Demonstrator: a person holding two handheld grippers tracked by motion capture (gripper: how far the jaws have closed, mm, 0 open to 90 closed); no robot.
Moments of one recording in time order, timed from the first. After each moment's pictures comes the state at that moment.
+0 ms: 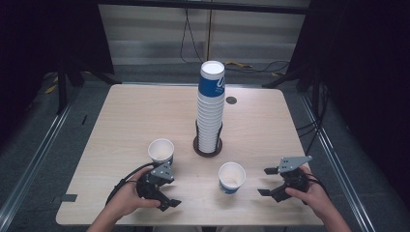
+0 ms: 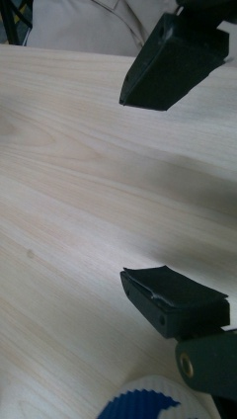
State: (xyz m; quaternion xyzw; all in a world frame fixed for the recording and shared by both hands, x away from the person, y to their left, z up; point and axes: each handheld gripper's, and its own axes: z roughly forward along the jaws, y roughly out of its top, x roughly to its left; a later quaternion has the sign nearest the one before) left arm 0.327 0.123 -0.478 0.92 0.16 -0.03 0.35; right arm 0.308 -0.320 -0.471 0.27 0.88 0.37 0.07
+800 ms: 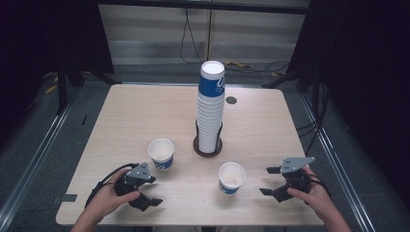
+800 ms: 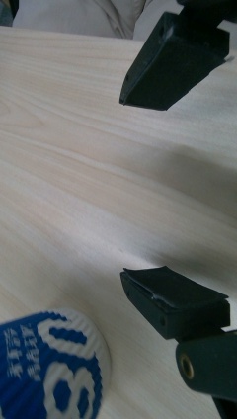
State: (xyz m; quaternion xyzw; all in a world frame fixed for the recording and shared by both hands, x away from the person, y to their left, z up) left arm 0.329 0.180 -0.487 0.91 0.18 -0.02 0.36; right arm 0.305 -0.325 -0.470 0.27 0.88 0.37 0.09
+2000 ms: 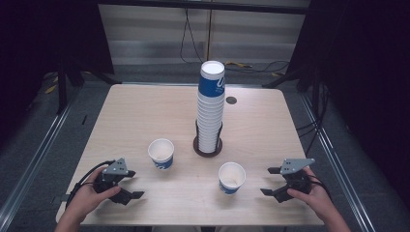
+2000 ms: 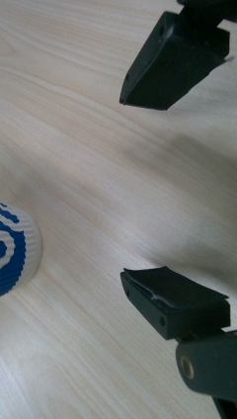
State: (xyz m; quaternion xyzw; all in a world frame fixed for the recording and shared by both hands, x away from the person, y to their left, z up) left arm 0.338 0.236 -0.496 0.89 0.24 0.03 0.38; right arm 0.305 -0.328 -0.475 0.27 0.89 0.36 0.10
